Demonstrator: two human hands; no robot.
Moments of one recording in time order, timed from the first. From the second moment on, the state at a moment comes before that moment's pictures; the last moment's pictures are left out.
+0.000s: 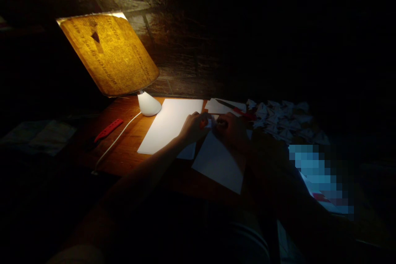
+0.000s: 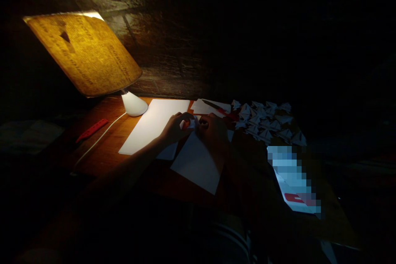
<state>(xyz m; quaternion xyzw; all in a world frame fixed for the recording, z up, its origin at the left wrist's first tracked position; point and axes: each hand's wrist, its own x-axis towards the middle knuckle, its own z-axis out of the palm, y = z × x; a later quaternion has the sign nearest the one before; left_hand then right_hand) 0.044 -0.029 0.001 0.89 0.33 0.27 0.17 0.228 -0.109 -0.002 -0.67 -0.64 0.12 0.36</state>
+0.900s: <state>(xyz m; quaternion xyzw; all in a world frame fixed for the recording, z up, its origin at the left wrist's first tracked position) 0.039 -0.032 0.002 0.89 0.24 0.28 0.26 0.241 -0.102 -0.008 -0.61 -0.69 0.15 0.36</state>
